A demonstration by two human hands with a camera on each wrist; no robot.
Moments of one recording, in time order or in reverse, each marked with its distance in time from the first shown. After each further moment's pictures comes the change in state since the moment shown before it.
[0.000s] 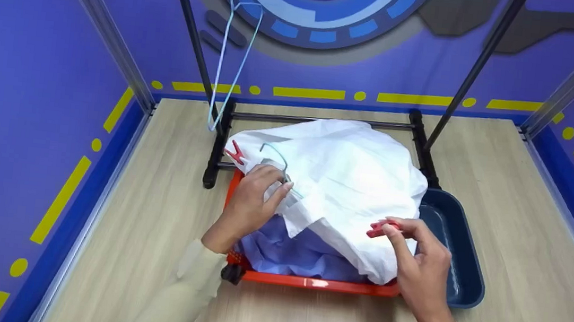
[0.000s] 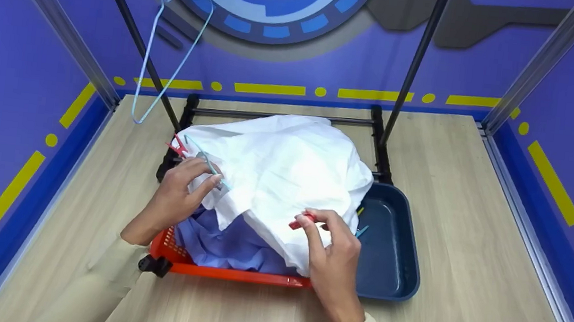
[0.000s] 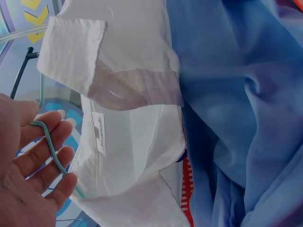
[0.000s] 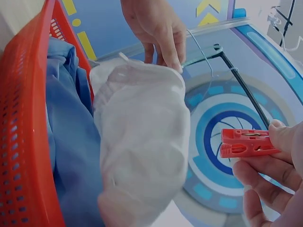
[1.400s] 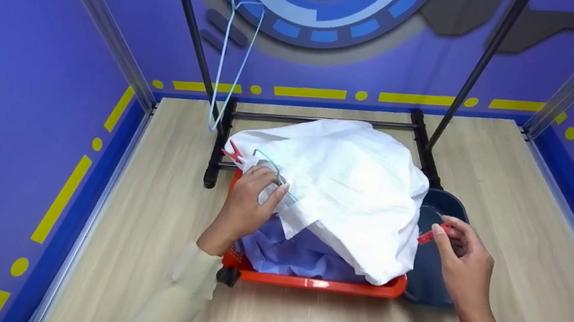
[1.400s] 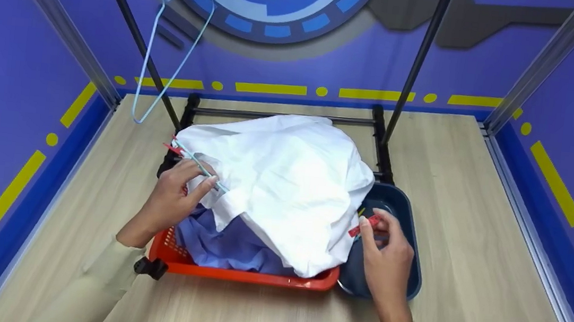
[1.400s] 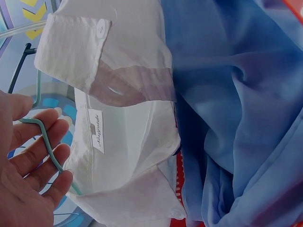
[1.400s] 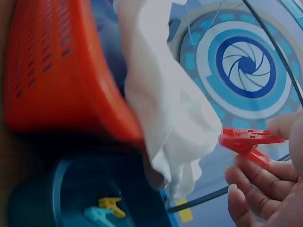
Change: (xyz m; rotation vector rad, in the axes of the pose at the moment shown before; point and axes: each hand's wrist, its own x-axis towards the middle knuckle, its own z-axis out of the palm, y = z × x) left_hand -0.007 -0.008 -0.003 -0.029 0.029 0.002; right_hand 0.002 0.088 -0.043 -0.216 0.084 0.394
